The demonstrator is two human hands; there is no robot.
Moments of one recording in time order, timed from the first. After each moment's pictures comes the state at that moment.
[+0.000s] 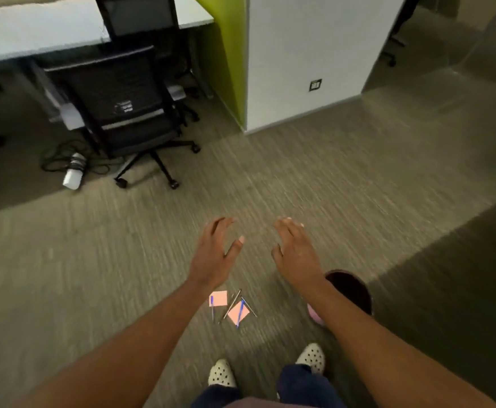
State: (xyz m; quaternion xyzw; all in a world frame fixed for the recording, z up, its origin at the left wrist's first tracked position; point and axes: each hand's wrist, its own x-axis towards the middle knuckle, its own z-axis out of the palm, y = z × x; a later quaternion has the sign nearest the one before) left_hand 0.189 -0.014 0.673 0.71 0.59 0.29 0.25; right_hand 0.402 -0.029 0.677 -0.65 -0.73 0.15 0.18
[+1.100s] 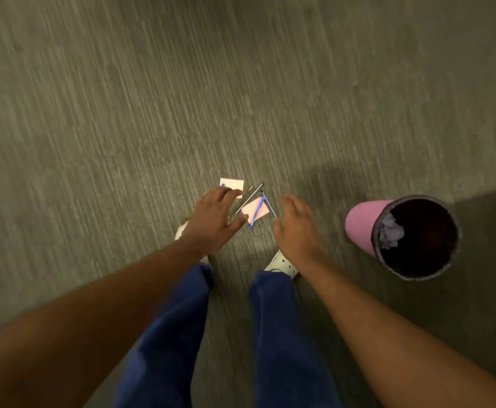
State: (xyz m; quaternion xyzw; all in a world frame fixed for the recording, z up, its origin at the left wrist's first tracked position) left_hand 0.120 -0.004 0.278 0.69 0.62 0.02 0.36; right_hand 0.333 -0.006 0.285 -0.66 -0.66 0.36 -0.02
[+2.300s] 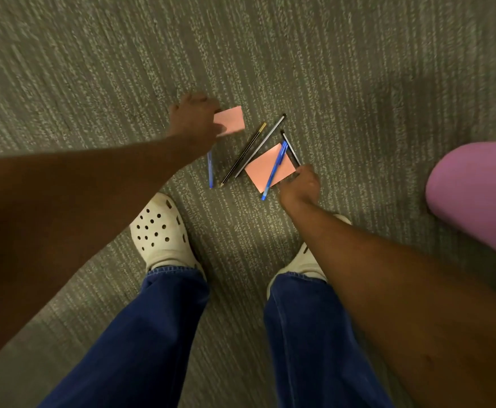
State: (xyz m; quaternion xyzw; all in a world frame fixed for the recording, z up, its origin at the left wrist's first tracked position) left_hand 0.085 0.085 -0.118 0.67 0.65 -0.13 0.33; right_hand 0.299 -0.021 -0.137 -0.86 -0.30 0.40 -0.05
